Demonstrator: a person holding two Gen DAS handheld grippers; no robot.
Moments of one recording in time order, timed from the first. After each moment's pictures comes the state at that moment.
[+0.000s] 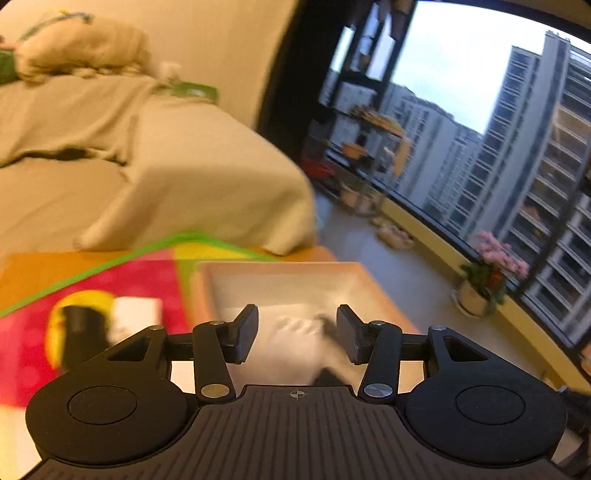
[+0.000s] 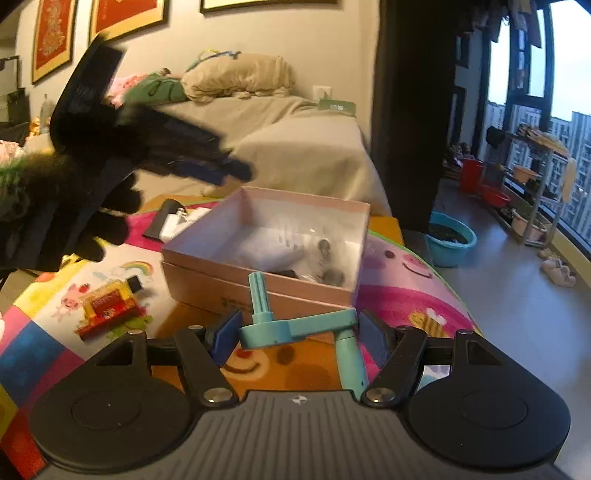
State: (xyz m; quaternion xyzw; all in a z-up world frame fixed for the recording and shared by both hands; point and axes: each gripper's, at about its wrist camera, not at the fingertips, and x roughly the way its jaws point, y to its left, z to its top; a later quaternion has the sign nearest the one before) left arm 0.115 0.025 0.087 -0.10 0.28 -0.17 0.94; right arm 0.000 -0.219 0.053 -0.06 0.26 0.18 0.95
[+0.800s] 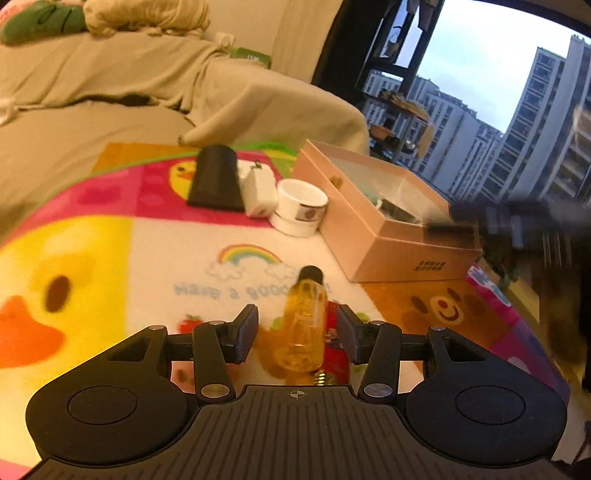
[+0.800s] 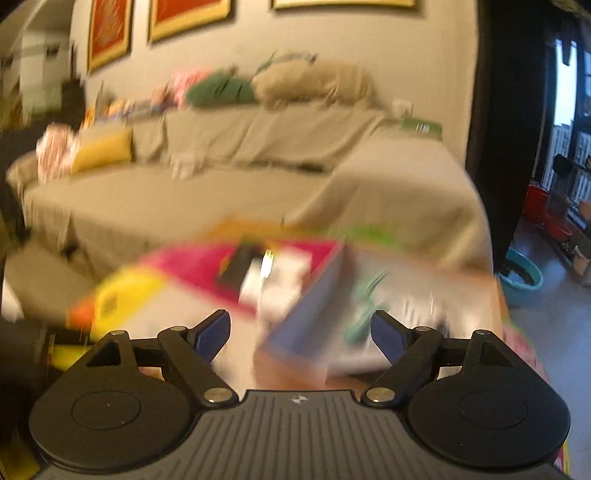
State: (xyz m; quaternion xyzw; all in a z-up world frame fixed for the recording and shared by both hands) left arm -0.016 0.117 0.013 -0.12 0.32 -0.15 0.93; right arm 0.046 -0.098 0.063 -0.10 0.26 0.28 0.92
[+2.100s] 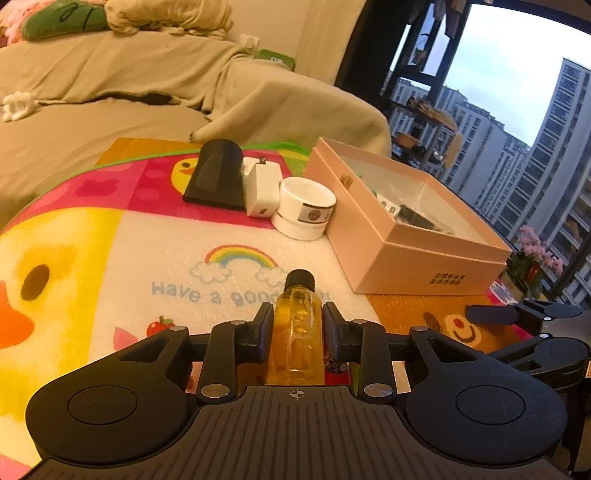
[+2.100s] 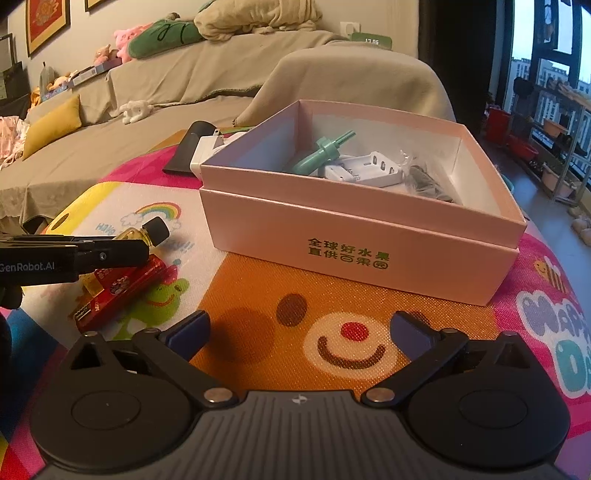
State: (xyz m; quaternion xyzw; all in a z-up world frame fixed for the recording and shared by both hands) left arm -0.007 0.092 0.006 -0.12 0.32 -0.09 0.94; right arm 0.034 -0.123 -0.018 -0.06 0.35 0.20 0.91
